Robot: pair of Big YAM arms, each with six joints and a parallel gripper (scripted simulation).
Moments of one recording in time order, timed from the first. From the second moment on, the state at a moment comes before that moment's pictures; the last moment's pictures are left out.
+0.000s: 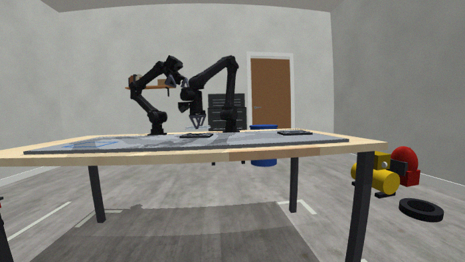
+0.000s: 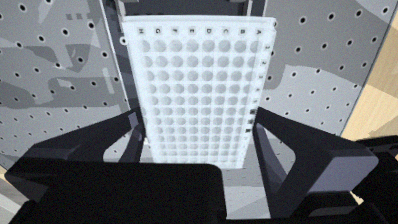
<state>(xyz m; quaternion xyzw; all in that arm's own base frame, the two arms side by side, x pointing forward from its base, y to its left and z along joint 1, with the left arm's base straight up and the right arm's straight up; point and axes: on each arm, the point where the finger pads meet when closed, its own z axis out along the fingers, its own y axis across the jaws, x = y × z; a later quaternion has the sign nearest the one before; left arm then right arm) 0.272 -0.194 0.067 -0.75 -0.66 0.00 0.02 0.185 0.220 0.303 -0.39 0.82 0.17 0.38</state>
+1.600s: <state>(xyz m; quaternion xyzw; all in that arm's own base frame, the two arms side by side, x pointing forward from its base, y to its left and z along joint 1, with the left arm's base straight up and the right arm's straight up) 0.391 0.055 0.083 -0.01 -1.00 0.00 0.01 0.209 0.281 0.316 -0.42 0.80 0.22 0.37</state>
